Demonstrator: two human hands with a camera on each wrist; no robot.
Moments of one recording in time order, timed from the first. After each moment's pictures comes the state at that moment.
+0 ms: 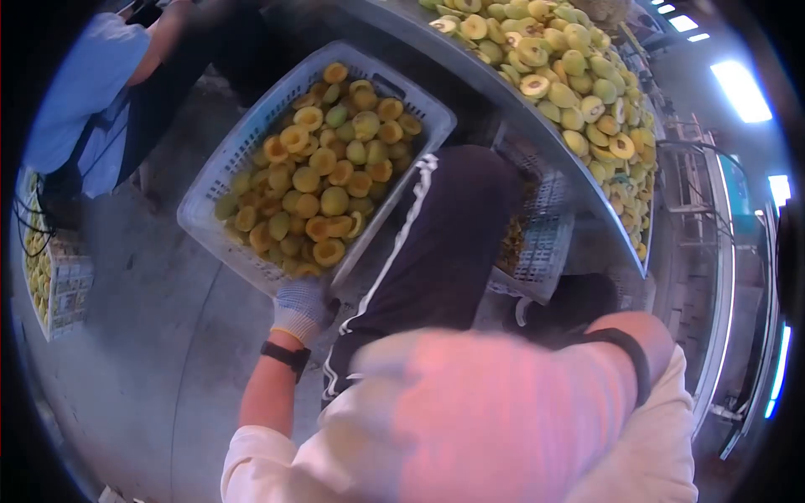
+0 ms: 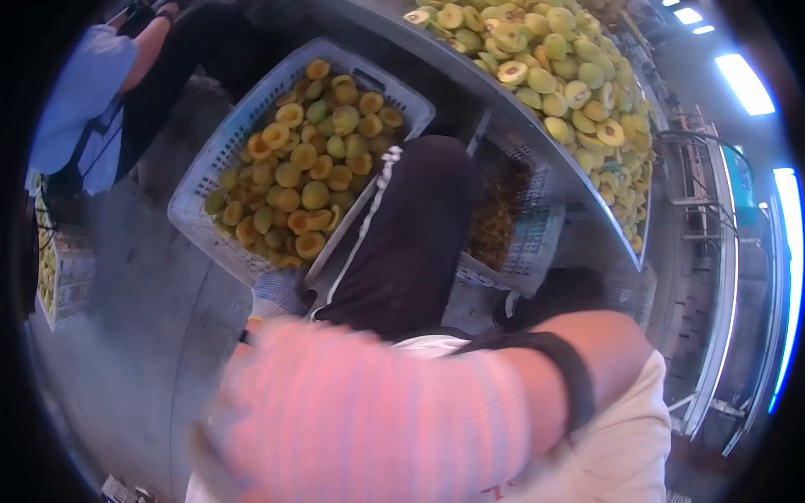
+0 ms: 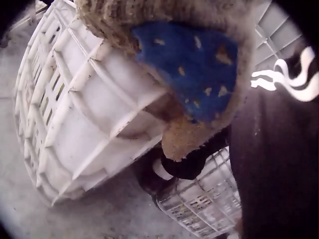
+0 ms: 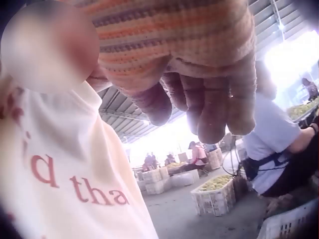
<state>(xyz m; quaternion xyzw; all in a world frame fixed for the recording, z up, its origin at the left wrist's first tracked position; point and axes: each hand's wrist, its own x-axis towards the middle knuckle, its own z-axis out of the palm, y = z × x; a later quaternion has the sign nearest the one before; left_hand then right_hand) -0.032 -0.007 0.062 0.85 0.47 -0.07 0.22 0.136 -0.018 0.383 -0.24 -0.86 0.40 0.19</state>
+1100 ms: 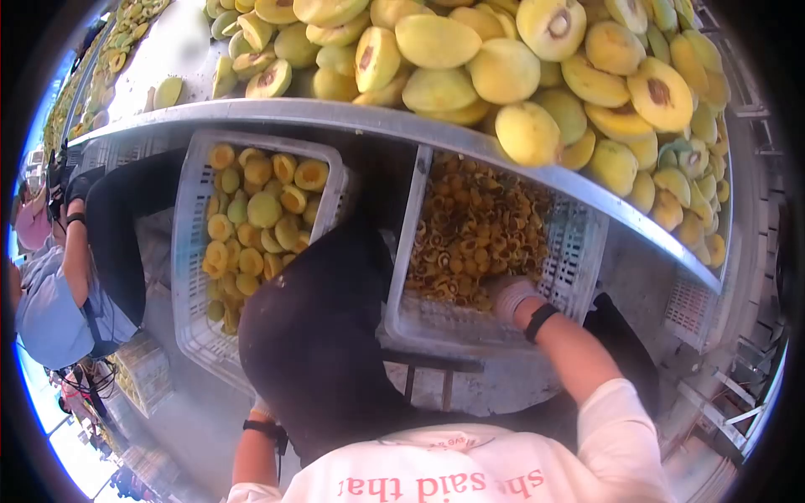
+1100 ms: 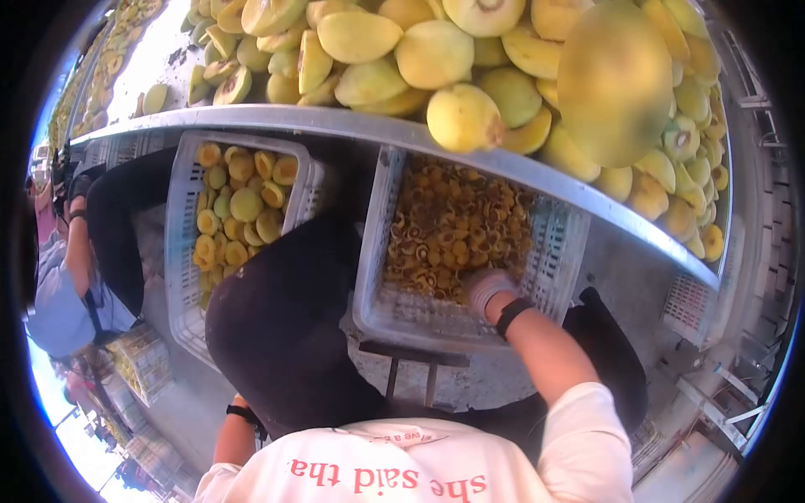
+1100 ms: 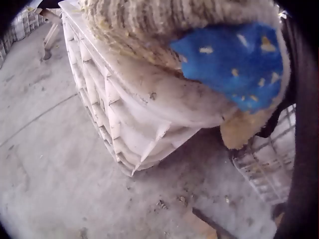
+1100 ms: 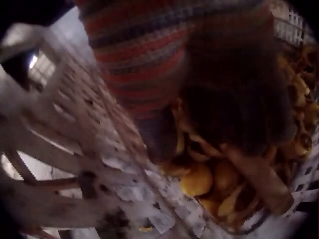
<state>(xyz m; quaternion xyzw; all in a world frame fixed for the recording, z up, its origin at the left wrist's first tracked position) -0.003 0.018 0.069 0.81 0.45 -0.26 0.26 0.530 -0.084 -0.051 -0.63 -0.62 0.36 -0.31</state>
